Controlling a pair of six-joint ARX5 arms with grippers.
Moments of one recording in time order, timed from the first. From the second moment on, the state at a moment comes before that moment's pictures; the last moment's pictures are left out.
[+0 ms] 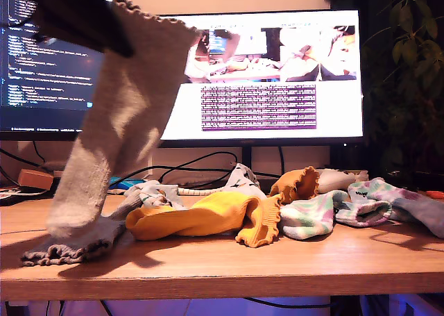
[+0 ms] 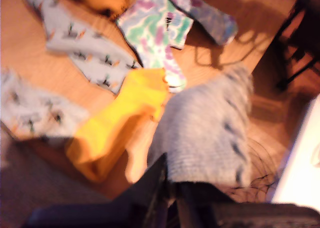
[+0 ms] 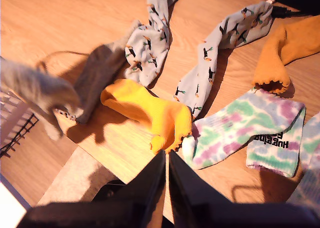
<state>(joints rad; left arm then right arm) -0.32 1.30 1.16 -0.79 0.64 0.18 0.39 1.33 1.47 -1.01 -0.30 -0.10</state>
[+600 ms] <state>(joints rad) -0.17 1.47 1.16 -0.80 0.80 0.16 0.39 1.34 1.47 -0.95 -0.30 -0.10</state>
